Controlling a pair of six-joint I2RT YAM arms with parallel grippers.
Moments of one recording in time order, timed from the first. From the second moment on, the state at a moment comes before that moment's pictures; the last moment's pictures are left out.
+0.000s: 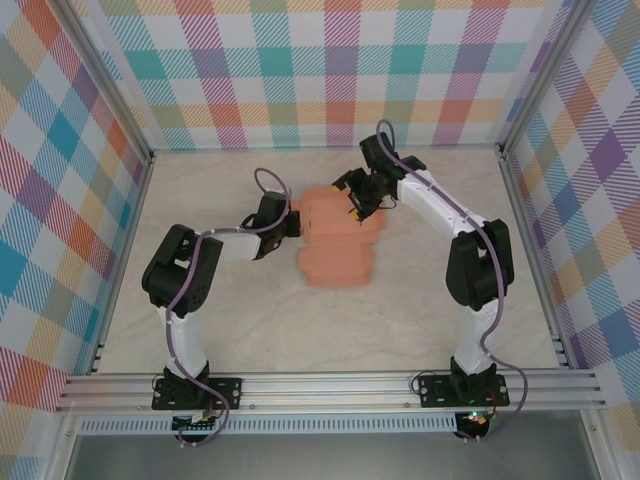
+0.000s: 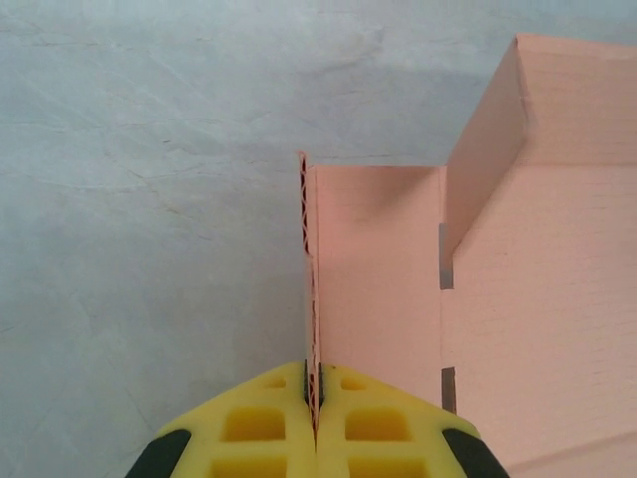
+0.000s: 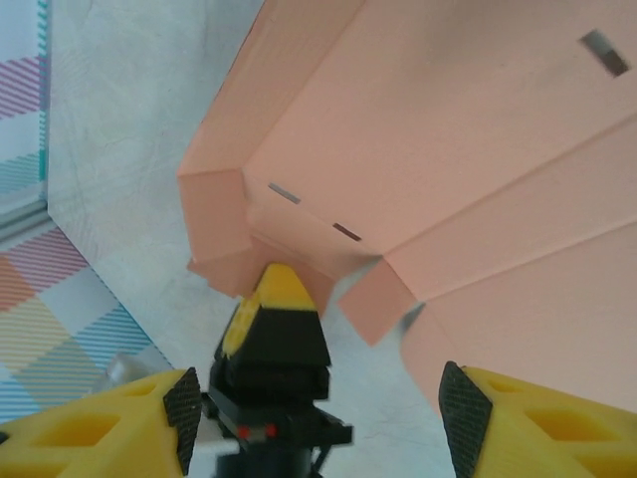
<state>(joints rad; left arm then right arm) -0.43 1.93 1.01 0.32 -0.05 -0.36 0.46 2.02 1.77 -0.75 -0.34 1.36</state>
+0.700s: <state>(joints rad) -0.45 1.91 0.86 0.71 0.07 -0.34 0.39 2.20 2.00 -0.75 -0.38 1.73</state>
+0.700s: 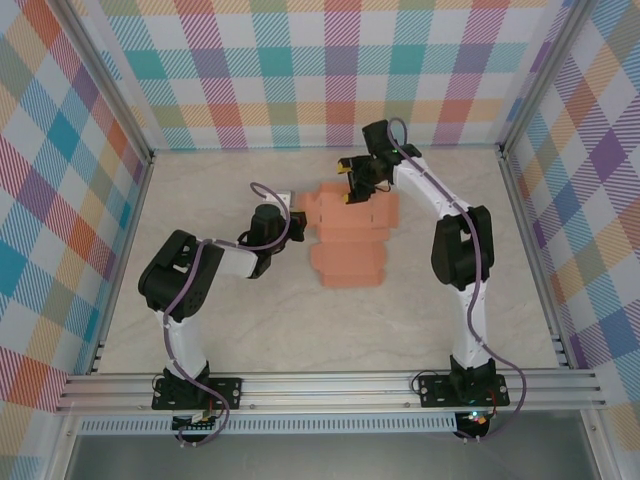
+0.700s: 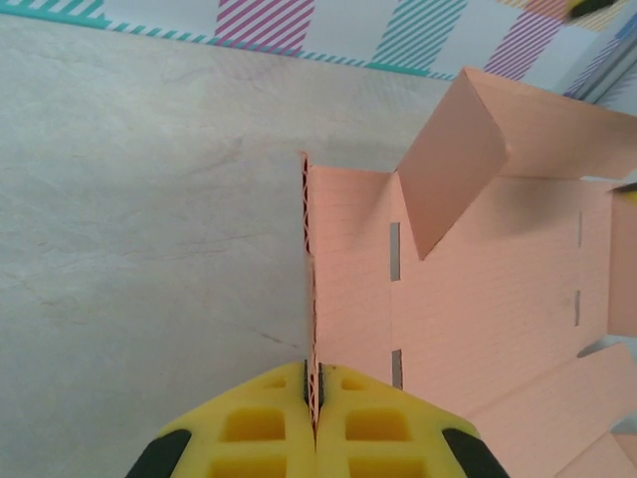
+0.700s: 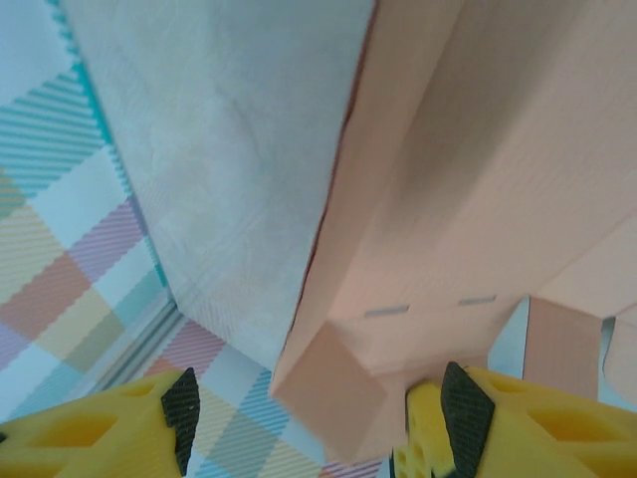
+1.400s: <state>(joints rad) -0.46 1.91 0.86 0.74 0.11 -0.32 0.35 2.22 2.00 -0.74 -0.40 1.85</state>
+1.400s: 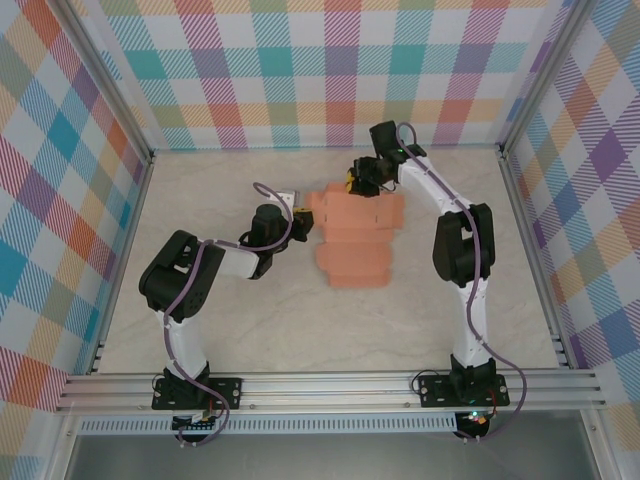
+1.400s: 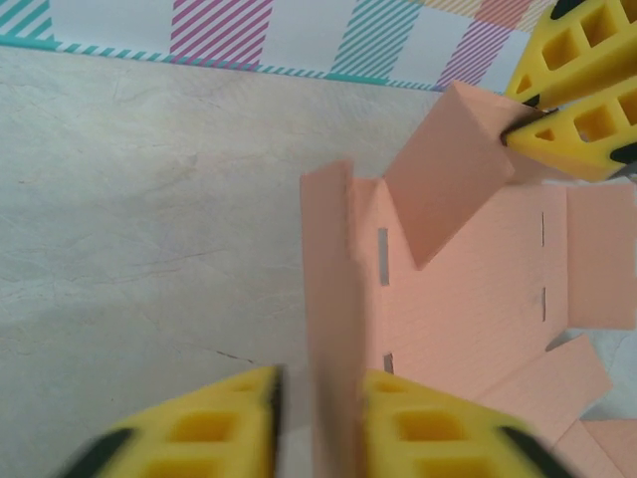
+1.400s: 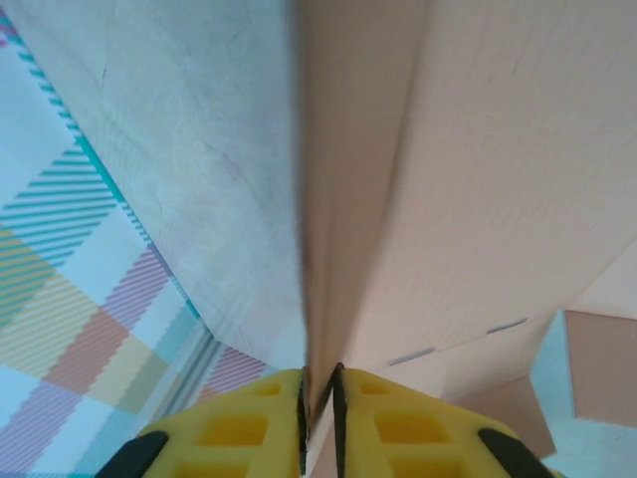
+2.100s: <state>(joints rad) -0.37 1.57 0.71 0.54 0.13 -0.22 0.32 2.08 1.54 -0.19 -0.65 1.49</state>
